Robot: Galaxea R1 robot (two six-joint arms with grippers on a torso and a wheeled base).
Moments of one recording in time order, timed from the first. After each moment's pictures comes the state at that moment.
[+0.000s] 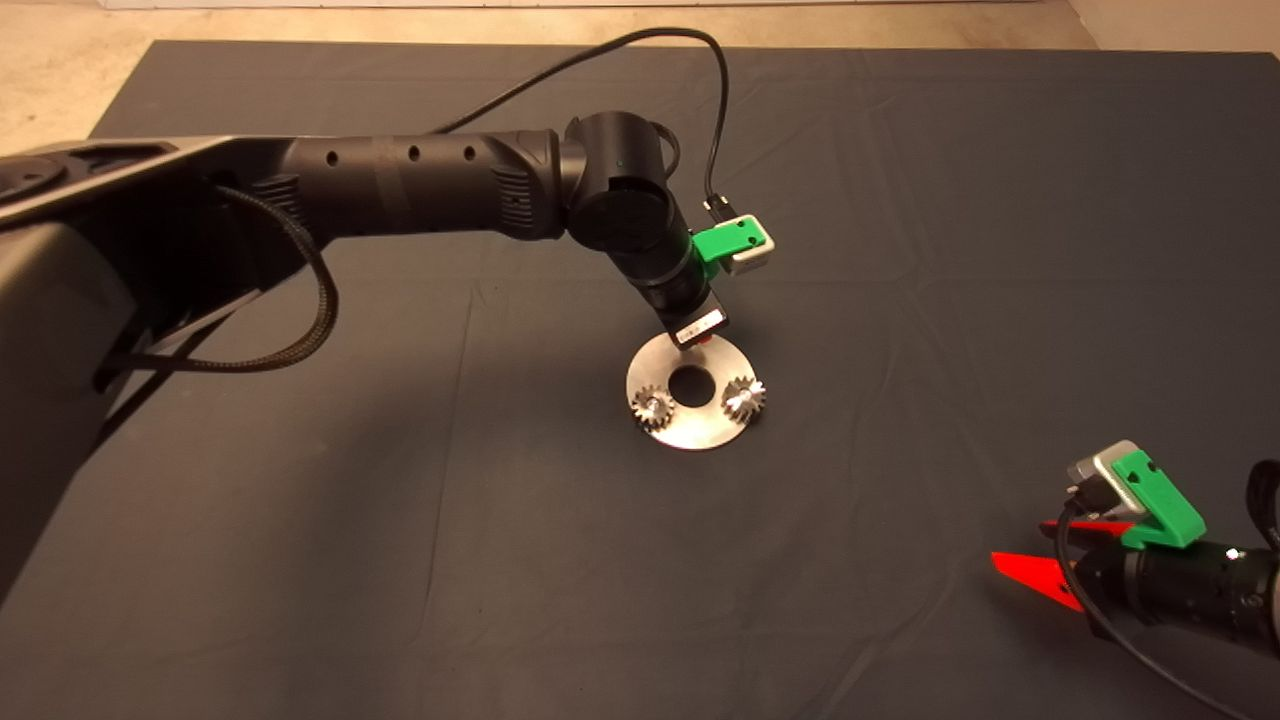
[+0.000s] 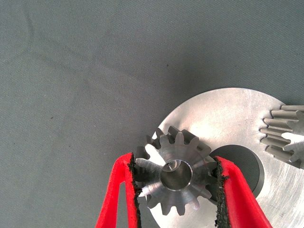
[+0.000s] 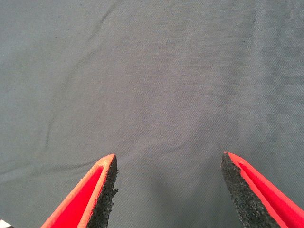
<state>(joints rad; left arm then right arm) -0.39 2.88 -1.39 0.50 1.16 -0.38 -0.15 1.68 -0.39 -1.21 -1.02 1.21</state>
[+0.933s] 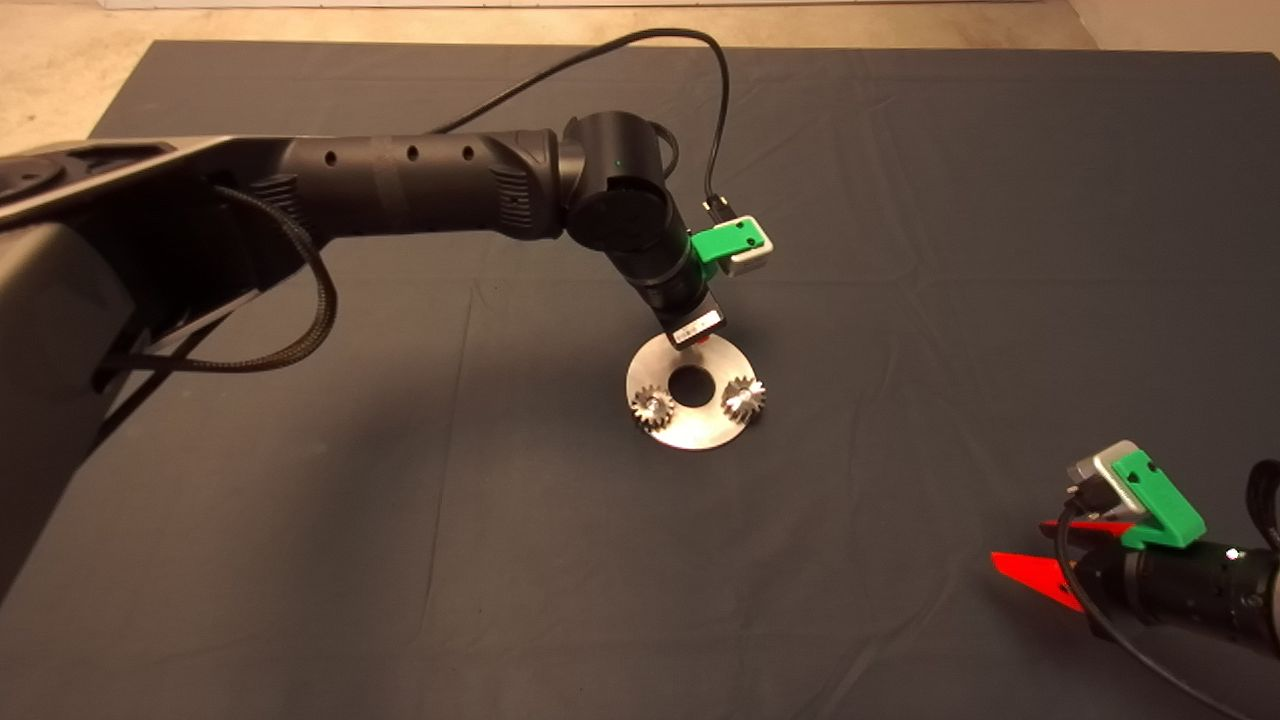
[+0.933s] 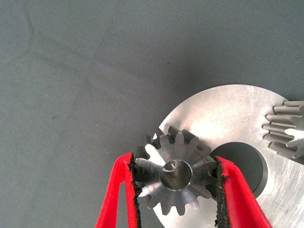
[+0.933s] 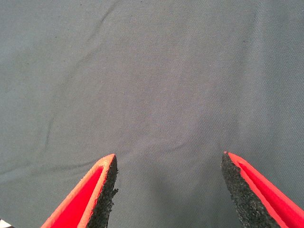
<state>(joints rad) -0.39 2.88 -1.39 0.50 1.16 -0.36 -0.15 1.68 -0.39 -1.21 -1.02 1.21</state>
